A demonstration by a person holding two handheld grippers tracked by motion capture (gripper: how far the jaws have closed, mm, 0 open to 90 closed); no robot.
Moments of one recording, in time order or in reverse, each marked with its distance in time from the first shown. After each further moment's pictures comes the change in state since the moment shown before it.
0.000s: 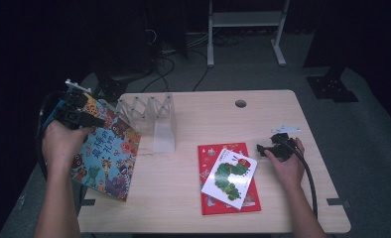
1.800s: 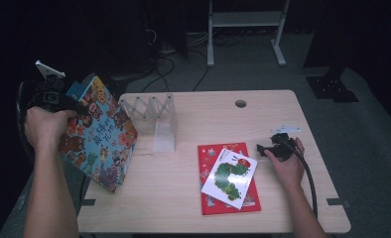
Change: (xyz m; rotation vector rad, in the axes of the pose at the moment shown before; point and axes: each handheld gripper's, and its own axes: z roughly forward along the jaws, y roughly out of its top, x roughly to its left) left arm 0.060 0.021 -0.020 0.005 -0.018 -0.300; right arm 0.000 0.000 0.000 0.000 -0.001 -0.002
